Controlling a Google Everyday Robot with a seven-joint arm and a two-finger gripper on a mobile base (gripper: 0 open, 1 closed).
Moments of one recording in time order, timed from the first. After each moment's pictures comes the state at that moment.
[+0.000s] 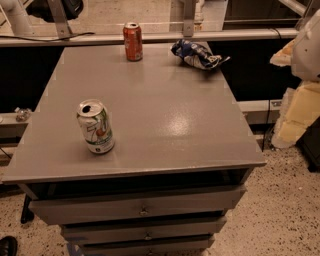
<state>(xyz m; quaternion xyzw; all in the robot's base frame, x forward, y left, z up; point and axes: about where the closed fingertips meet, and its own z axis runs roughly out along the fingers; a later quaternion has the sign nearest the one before) 0.438 -0.216 0.977 -0.60 0.78 -0.04 0.16</state>
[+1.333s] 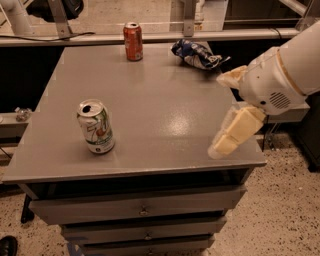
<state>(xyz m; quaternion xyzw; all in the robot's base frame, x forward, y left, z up) 0.447 -0.118 0.938 -0.59 0.74 0.13 0.30</state>
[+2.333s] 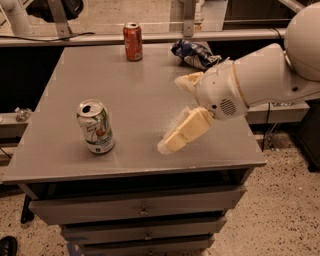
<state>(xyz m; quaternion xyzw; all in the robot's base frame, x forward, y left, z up) 0.460 -0.025 0.933 -0.57 0.68 0.26 0.38</state>
